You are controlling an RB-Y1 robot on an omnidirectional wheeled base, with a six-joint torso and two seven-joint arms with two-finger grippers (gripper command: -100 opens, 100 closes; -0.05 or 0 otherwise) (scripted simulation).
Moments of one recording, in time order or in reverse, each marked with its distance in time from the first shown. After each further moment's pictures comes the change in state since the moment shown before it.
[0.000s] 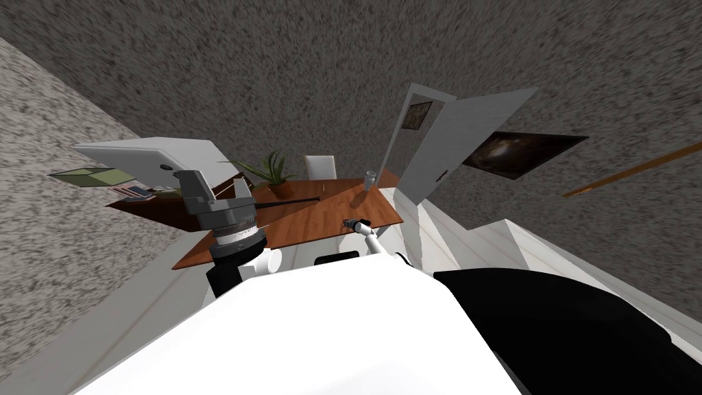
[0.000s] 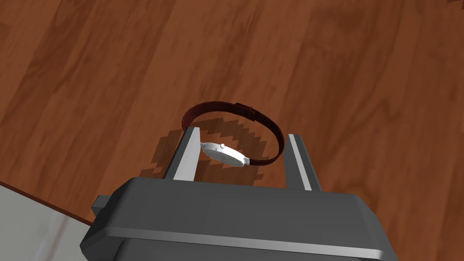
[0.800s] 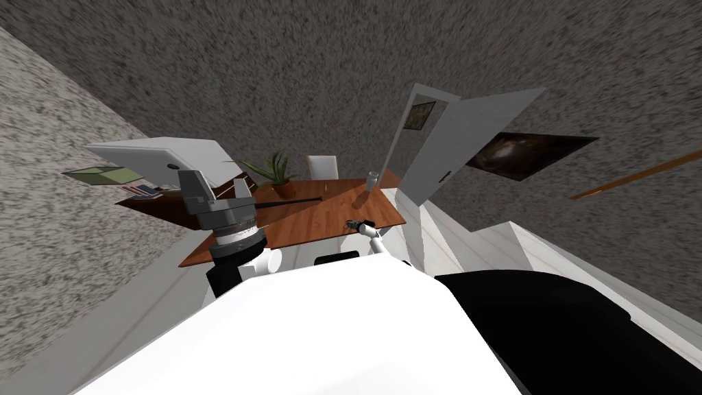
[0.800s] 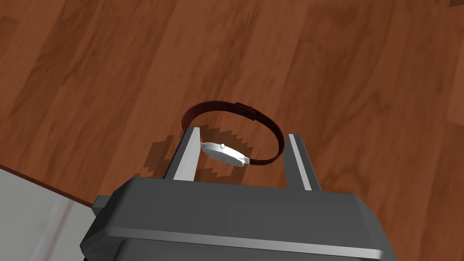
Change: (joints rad) left arm 0.000 0.000 0.000 0.000 0.000 0.000 0.000; right arm 0.114 -0.046 0.003 -0.185 0.036 0.080 -0.056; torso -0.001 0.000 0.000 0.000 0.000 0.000
